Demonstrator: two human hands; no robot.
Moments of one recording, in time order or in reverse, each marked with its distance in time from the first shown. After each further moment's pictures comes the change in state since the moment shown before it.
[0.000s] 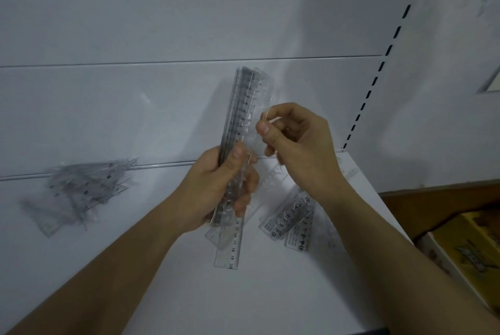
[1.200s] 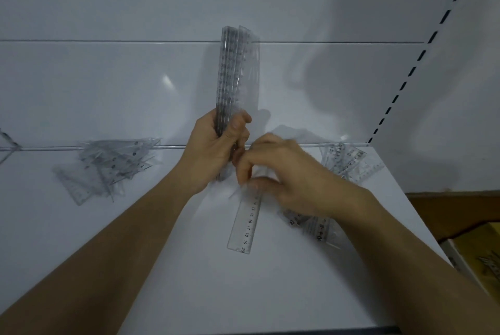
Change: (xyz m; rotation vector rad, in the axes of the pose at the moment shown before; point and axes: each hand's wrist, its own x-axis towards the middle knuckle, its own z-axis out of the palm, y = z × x) left_hand 0.016 -0.005 -0.029 0.122 0.266 0.248; right_hand -0.018 0.003 0.018 -0.584 -0.768 -0.298
